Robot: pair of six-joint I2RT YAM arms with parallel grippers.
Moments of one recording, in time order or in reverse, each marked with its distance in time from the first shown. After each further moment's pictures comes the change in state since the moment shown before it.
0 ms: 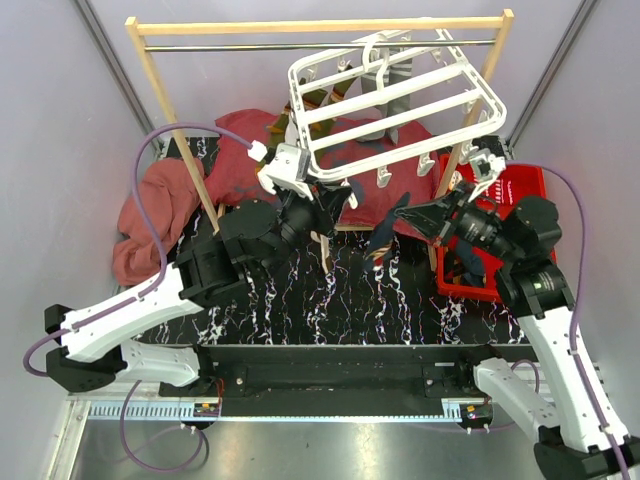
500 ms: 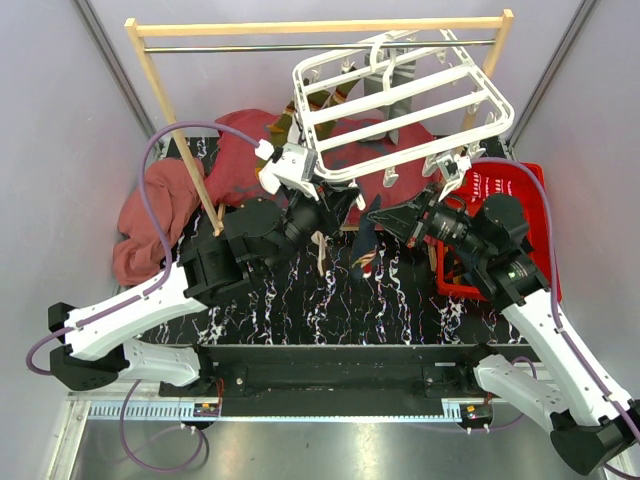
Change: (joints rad) left arm 0.000 0.022 0.010 0.021 0.050 -0.006; right arm 0.219 0.085 -0.060 0.173 0.092 0.047
